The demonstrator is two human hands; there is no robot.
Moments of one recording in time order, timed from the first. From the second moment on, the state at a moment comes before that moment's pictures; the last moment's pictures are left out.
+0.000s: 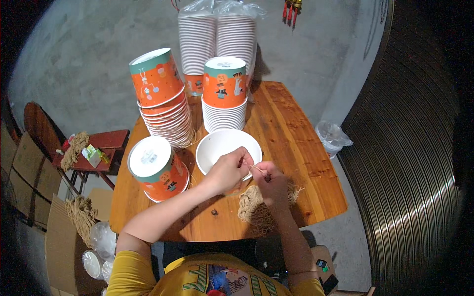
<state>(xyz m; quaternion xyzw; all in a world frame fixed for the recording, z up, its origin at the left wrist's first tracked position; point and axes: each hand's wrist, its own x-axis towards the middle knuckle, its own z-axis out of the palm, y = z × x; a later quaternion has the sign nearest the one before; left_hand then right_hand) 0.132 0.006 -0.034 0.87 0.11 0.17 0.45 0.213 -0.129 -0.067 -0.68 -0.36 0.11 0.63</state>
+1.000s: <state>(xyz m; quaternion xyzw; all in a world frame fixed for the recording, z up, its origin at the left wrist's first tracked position) 0.130 0.004 -0.032 0.85 0.13 0.17 0.48 0.215 -0.127 -0.072 -0.66 -0.37 0.13 0.64</state>
